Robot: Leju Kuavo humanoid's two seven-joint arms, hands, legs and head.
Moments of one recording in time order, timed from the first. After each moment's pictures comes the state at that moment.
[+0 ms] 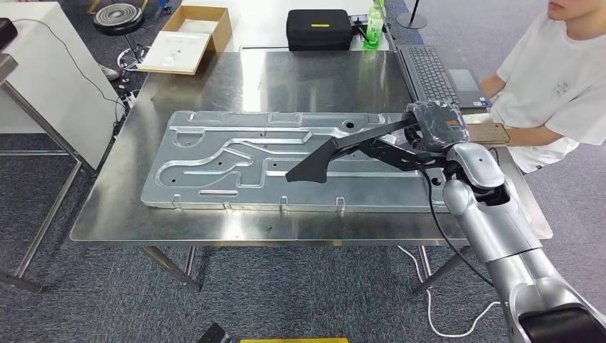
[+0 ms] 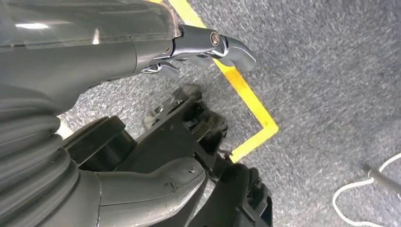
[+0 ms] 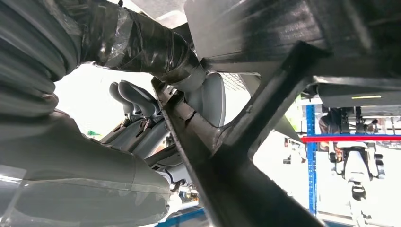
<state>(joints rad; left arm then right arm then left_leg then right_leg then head) -0.12 -0.07 -0.32 -0.32 -0.14 -0.15 -0.44 -0.76 -0.27 0.37 -1.23 0.96 -0.01 0.10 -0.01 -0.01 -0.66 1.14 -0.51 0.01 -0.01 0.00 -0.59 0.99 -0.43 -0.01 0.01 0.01</state>
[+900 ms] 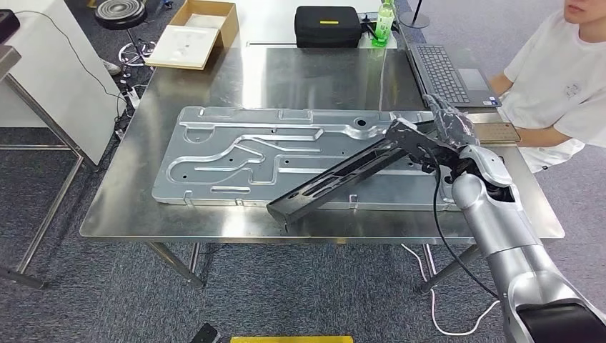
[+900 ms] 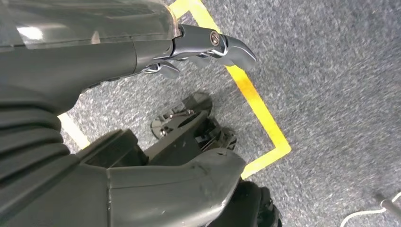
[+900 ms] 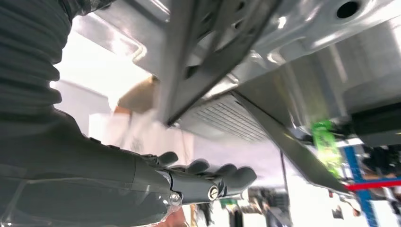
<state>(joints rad) -0.10 -0.06 -0.30 -0.31 -0.13 -0.11 -0.42 -0.78 -0.25 0.27 -1.08 0.76 0.02 0.17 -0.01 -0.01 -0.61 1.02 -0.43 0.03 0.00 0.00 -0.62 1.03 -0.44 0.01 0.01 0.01</state>
